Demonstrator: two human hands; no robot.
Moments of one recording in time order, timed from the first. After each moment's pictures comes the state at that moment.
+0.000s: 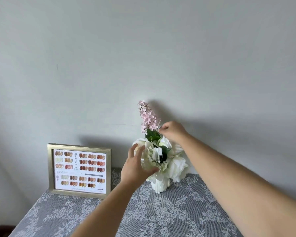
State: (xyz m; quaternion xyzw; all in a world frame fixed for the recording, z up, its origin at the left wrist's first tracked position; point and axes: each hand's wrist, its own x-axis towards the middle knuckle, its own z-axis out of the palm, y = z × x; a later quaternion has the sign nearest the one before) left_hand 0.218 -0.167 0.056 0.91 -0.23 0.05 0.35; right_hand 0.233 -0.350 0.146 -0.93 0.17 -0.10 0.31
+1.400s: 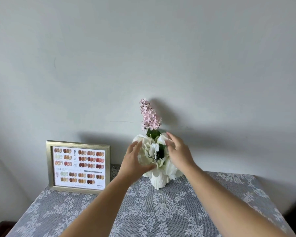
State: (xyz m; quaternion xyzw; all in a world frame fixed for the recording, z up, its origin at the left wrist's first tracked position) left_hand 0.226 -0.165 0.053 0.88 -0.26 0.01 0.40; right_hand 0.173 -0.339 0.073 -0.87 0.14 -0.22 0.42
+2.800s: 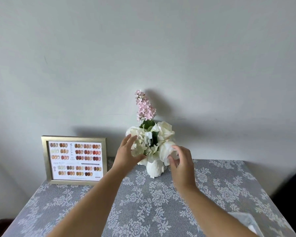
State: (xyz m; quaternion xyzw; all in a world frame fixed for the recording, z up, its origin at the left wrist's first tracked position) left_hand 0.224 -0.156 0.045 0.88 -0.26 0.04 0.40; right_hand 0.099 -0.313 0.021 -0.84 0.15 -0.41 0.34
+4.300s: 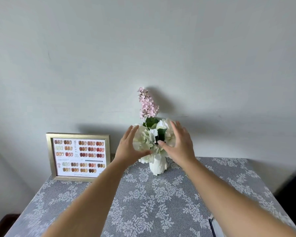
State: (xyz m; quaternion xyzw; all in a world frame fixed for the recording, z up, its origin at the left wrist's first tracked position) left_hand 0.227 -0.150 0.062 0.88 -0.28 0.01 0.39; right_hand 0.136 -0.327 0.069 -0.92 0.14 -0.28 0.25
